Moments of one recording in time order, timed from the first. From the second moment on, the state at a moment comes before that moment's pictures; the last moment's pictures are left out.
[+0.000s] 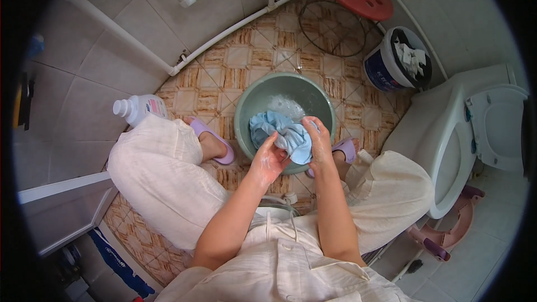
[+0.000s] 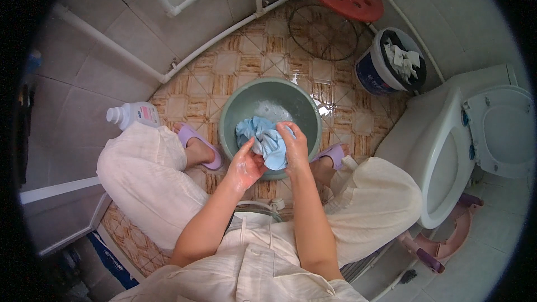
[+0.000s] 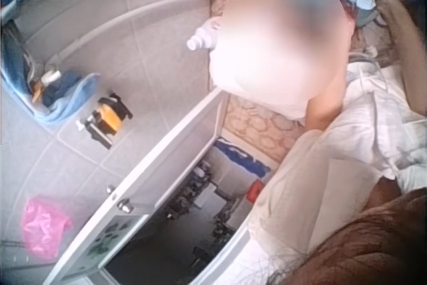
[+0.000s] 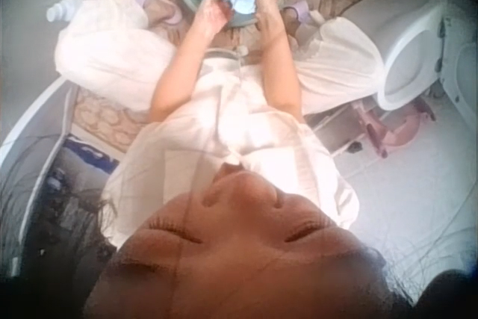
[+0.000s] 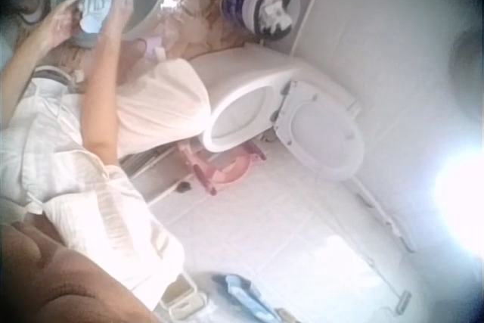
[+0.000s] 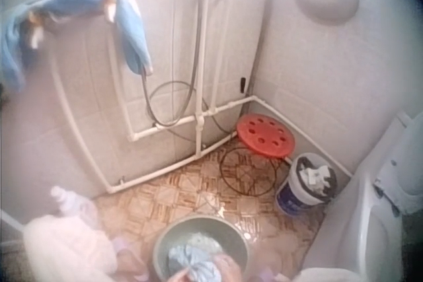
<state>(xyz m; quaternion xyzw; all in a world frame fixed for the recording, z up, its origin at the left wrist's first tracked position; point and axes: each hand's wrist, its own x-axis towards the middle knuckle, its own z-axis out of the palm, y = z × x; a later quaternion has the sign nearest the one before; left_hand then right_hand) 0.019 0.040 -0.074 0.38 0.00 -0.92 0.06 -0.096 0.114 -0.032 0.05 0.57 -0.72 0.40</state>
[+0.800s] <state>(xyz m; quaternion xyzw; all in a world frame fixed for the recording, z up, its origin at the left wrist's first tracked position) 0.030 0.068 -0.068 0.30 -0.11 -0.94 0.14 -0.094 0.115 -0.086 -0.07 0.89 -0.44 0.10</state>
